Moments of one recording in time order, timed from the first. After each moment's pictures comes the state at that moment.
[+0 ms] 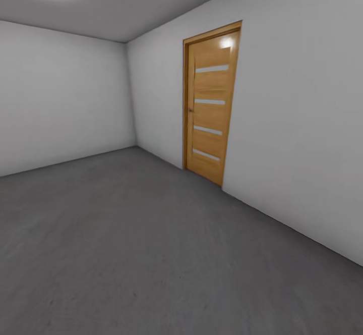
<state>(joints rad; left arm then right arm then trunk) 0.00 0.00 0.01 -0.09 0.30 -0.01 0.00 0.00 -0.02 0.00 0.03 0.00 -0.22 0.00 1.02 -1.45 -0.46</state>
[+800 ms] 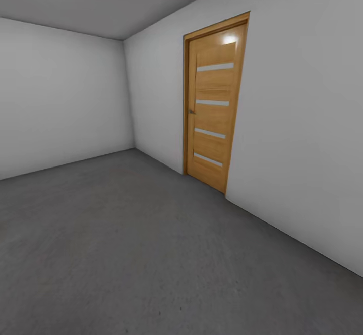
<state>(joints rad) 0.00 0.00 0.01 -0.09 0.30 -0.01 0.00 0.00 -0.01 -0.01 0.03 -0.01 -0.22 0.00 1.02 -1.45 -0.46</state>
